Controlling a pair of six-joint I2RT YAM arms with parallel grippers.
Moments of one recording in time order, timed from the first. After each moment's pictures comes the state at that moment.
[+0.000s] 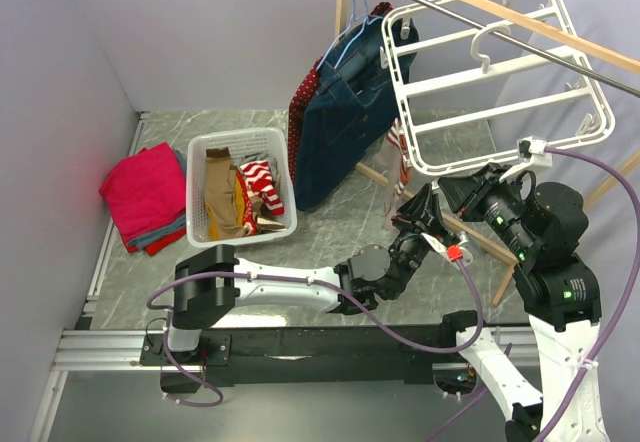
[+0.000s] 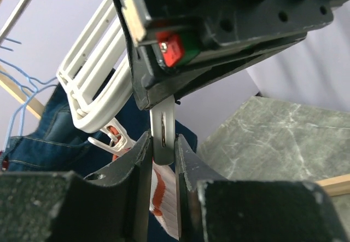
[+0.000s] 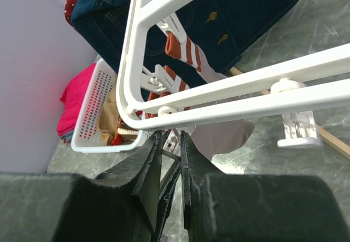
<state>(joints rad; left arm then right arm) -1.45 1.91 1.43 0.98 -0.73 1.00 0.15 0.70 1.28 -0.77 -0.20 0.45</state>
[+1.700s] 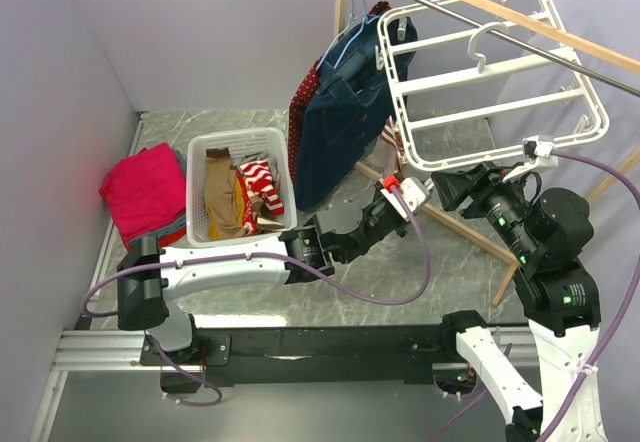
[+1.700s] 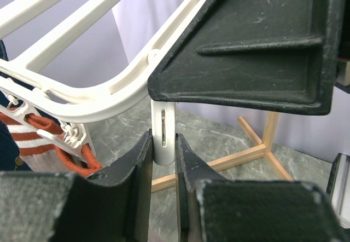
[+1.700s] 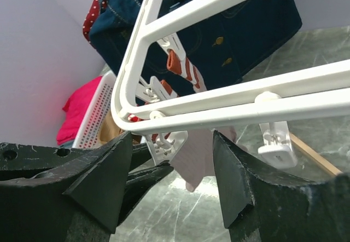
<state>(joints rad) -1.31 1.62 1.37 0.46 -0.34 0.20 0.15 0.67 1.25 -0.67 -0.20 0.41</state>
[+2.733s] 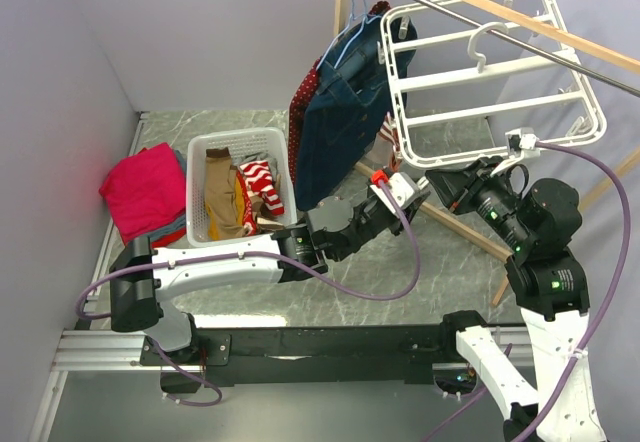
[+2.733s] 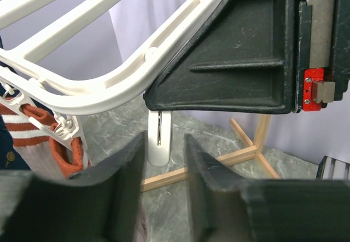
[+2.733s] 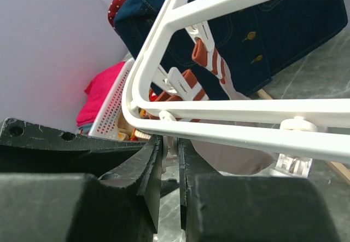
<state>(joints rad) -1.29 1.58 1.33 0.47 -0.31 0.13 0.12 0.70 1.20 -0.59 -0.37 0.42</state>
